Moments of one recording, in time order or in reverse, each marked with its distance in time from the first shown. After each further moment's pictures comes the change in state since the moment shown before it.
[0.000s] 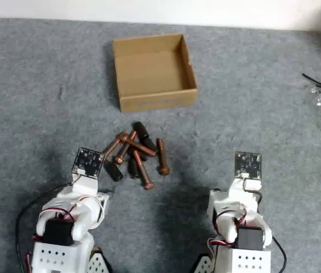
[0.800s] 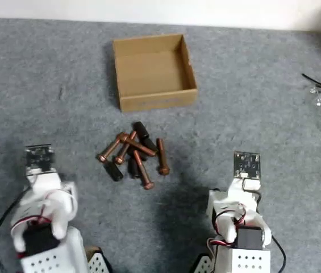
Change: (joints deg) left arm -24.9 -0.1 -8.7 0.2 -1.7; right arm -0.5 0.0 0.0 0.0 0.0
